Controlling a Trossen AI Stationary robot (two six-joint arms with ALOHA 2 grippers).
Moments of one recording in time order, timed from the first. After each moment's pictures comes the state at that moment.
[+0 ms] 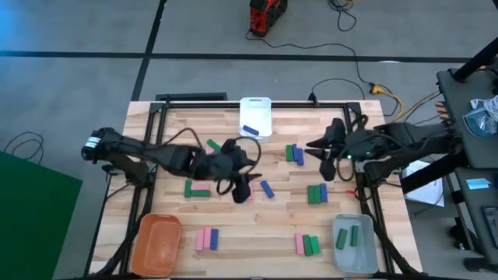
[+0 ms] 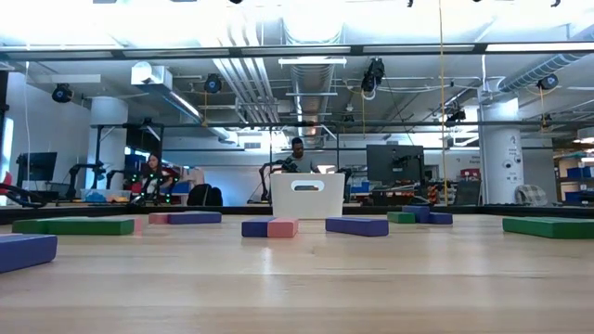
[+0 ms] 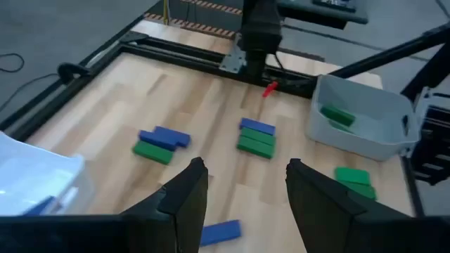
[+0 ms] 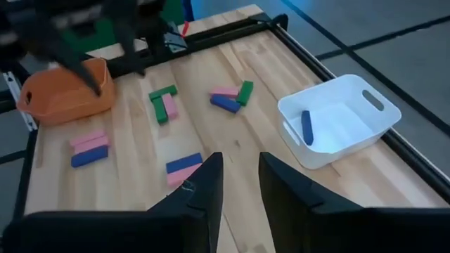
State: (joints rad) left arm -0.26 1.55 1.45 -0.45 -0.42 -0.39; right arm 0.22 1.02 1.25 -0.83 0.41 0.41
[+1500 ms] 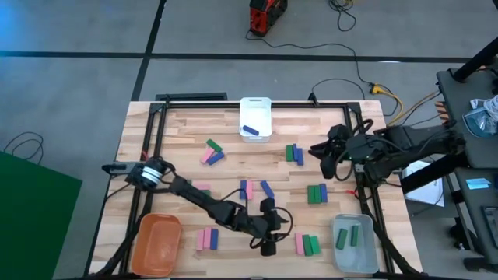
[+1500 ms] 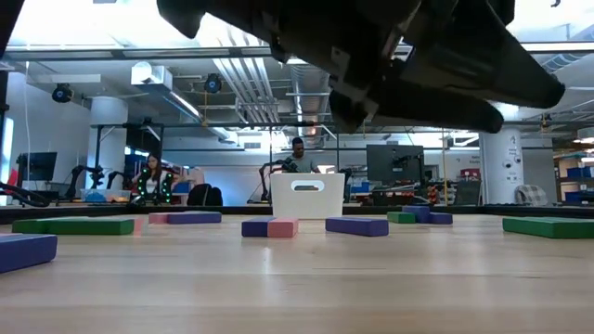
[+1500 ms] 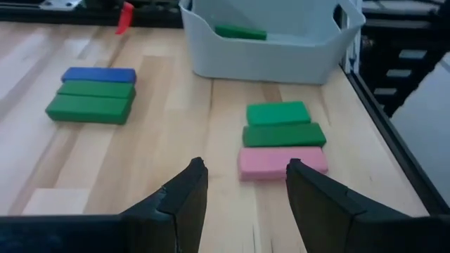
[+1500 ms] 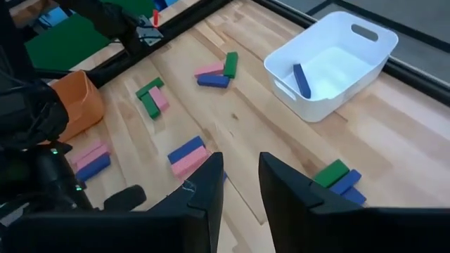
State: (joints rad) left arm -0.43 2.19 1.45 0.27 -0.32 -0.25; right arm 0.22 0.97 1.12 -0.83 0.43 0.71
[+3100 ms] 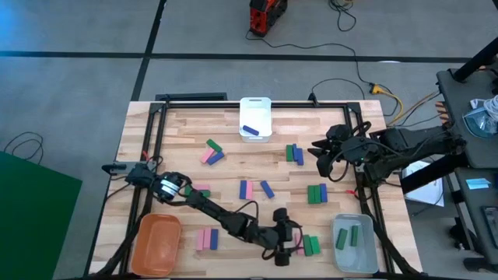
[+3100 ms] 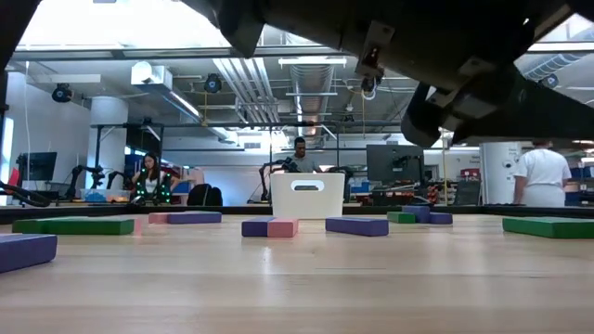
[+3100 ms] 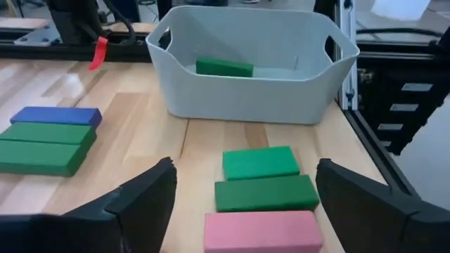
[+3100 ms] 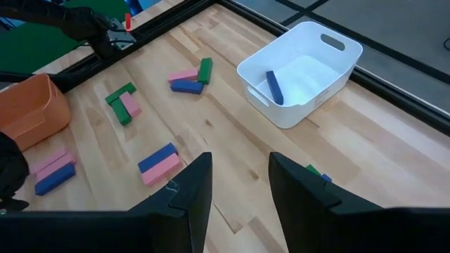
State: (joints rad) left arm -0.45 2.42 1.71 0.34 -0.38 -0.22; right arm 0.21 0.96 1.08 -0.83 0.51 0.68
